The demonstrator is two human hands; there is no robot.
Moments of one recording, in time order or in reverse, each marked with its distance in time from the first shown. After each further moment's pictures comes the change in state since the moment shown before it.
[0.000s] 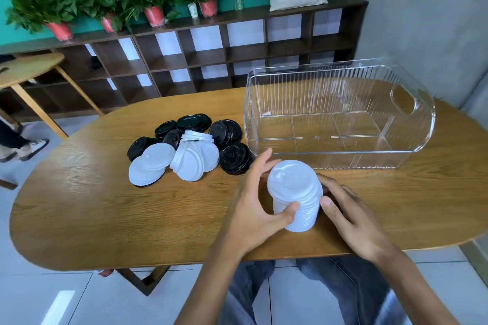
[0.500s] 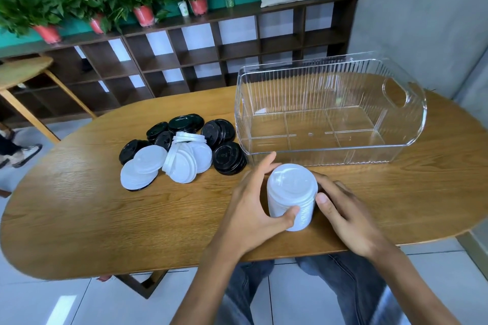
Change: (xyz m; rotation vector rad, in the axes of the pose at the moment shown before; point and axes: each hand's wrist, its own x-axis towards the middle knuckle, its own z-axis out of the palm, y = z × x) left_hand 0.005 0.002 0.005 0.125 -0.096 0.008; right_hand 0.001 -0.001 0.001 -0.008 0.013 0.003
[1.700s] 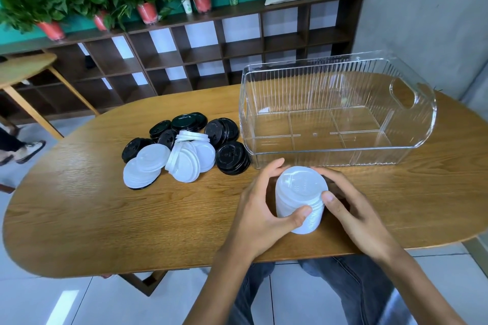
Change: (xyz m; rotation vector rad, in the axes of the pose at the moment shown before) left_hand -0.003 -0.002 0.014 -0.087 0.058 -0.113; right_hand 0.002 -0.010 -0.003 0.378 0.034 -0.019
